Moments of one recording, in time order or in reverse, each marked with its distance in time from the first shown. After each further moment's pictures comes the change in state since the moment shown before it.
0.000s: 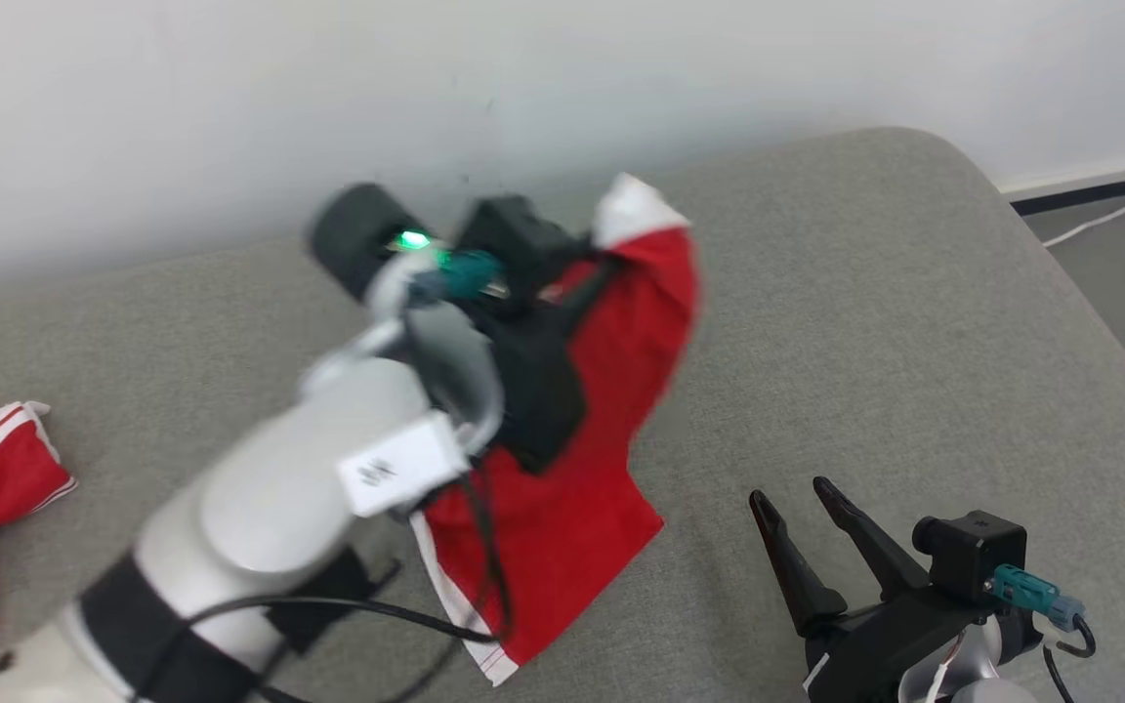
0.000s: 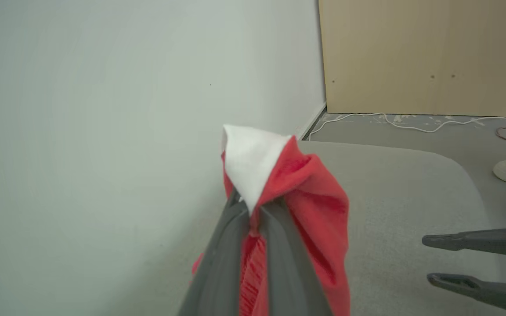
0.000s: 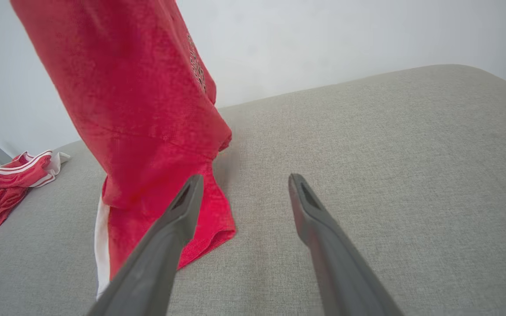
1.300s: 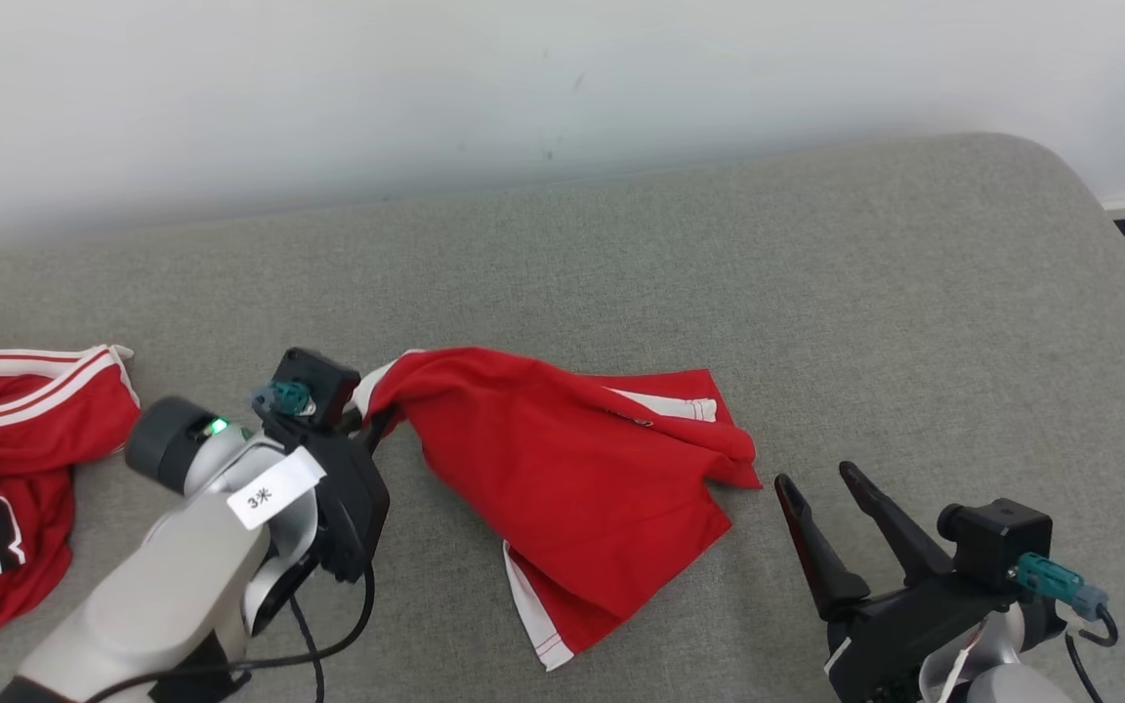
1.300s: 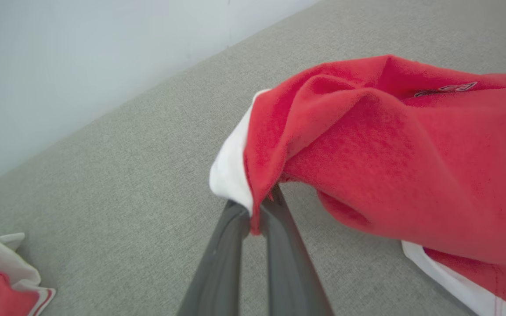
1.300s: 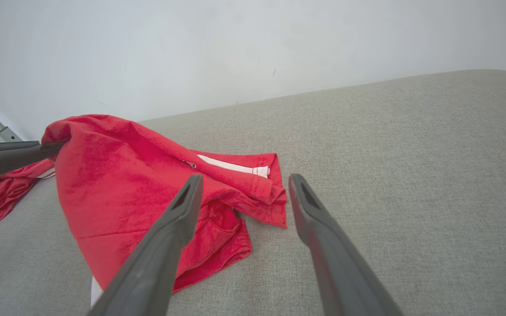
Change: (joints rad) left arm 0.216 0.105 0.007 0.296 -0.066 0.034 0.021; right arm -0.020 -0.025 -0.021 0.032 0.011 0.009 -0.032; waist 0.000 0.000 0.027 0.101
